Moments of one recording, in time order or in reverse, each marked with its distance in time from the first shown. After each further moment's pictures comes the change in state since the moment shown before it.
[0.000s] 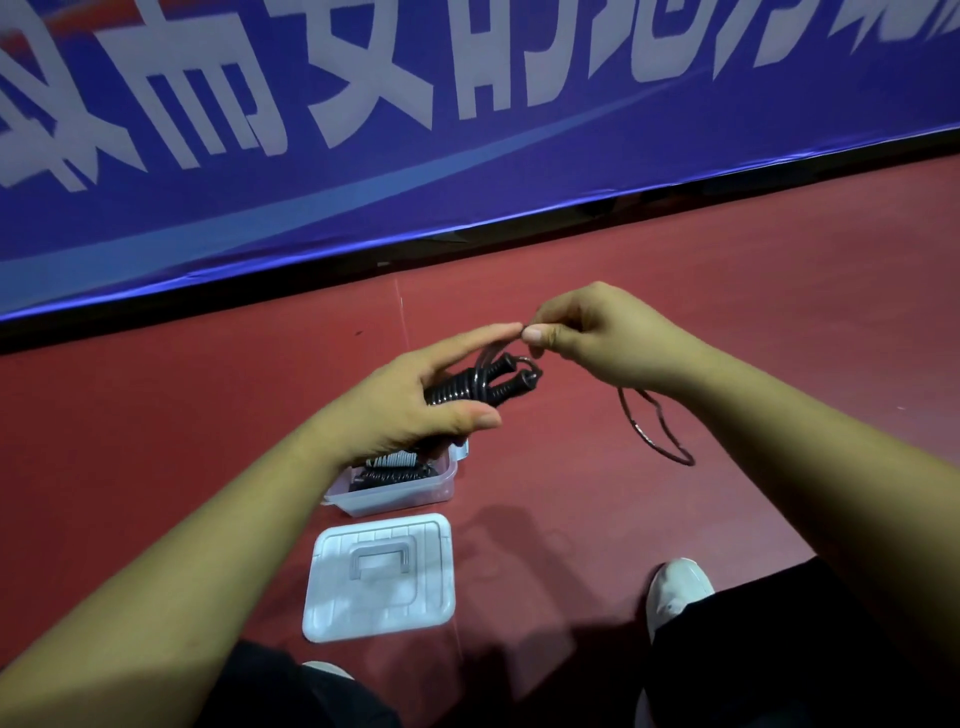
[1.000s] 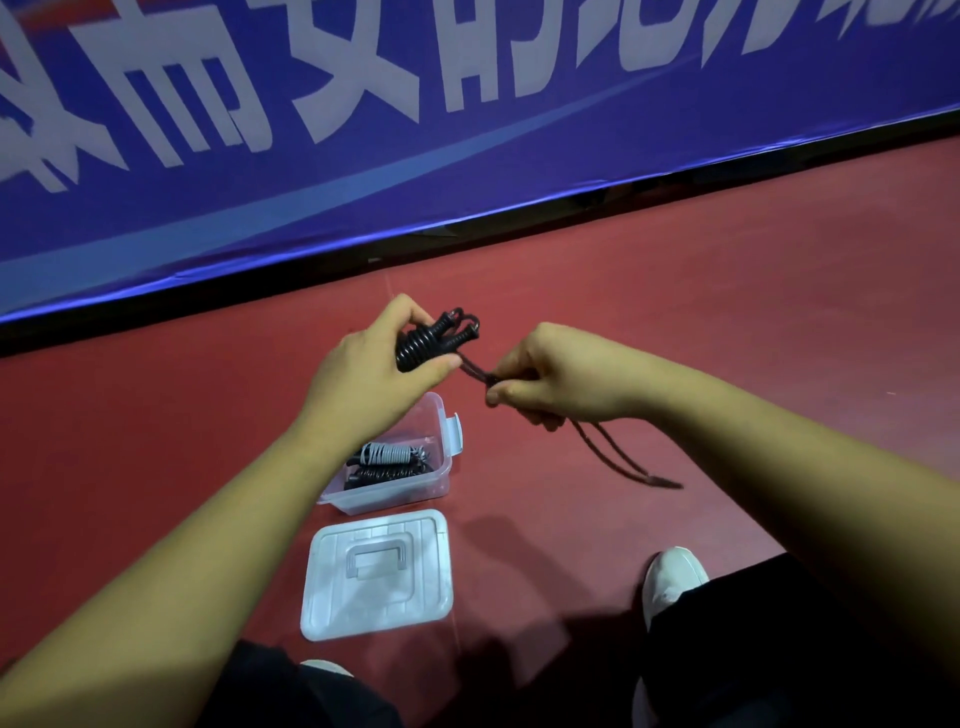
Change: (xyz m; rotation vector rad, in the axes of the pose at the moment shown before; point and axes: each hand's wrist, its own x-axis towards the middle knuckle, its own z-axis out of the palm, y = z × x) left_hand 0.012 -0.019 -0.008 0.625 0.516 -0.092; right_hand -0.007 -0.015 0.024 0.002 -0.268 -0.009
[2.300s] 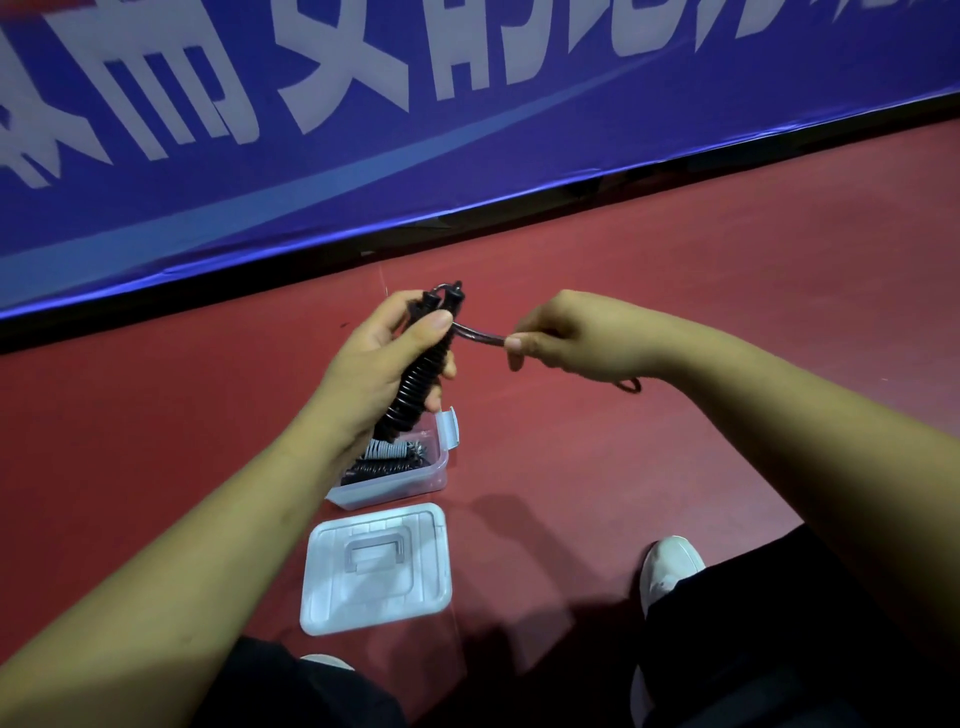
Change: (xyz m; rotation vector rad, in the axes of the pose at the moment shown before) left_hand -0.002 0.018 0.010 -0.980 -0.175 -0.183; right_hand 0.004 0.019 -0.027 -0.106 0.037 0.018
